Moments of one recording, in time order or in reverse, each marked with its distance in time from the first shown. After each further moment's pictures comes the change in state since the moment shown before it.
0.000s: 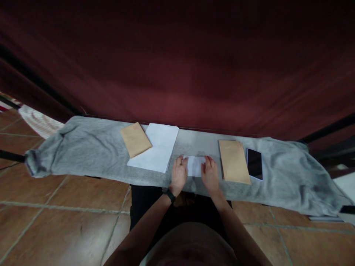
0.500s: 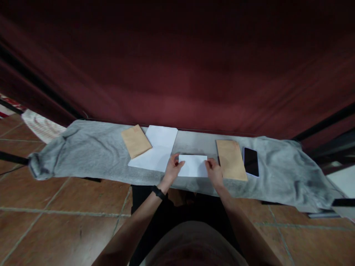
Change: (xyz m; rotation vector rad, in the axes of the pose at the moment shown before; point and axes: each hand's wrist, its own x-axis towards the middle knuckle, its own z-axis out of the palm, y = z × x) left_hand 0.014 -0.019 -0.021 -1.012 -0.017 -0.472; right_hand 0.011 0.012 -0.026 0.443 -0.057 0.331
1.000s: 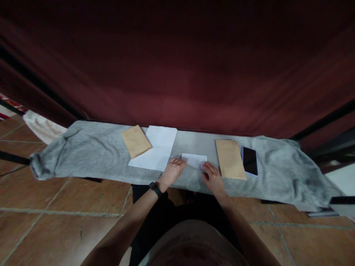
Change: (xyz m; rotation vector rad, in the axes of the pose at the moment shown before) left_hand -0.007 0.025 -0.019 0.988 -0.427 0.635; right_hand -0.036 0.035 -0.006 -0.276 -0.078 -0.492
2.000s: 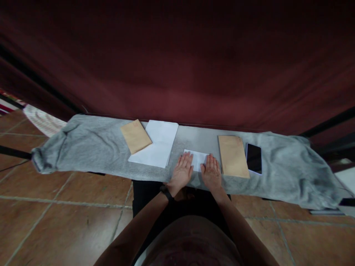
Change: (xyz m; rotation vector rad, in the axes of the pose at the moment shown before) left_hand -0.009 0.031 0.057 0.344 0.003 -0.144; right_hand 0.006 -0.011 0.029 -0.431 0.040 0.123
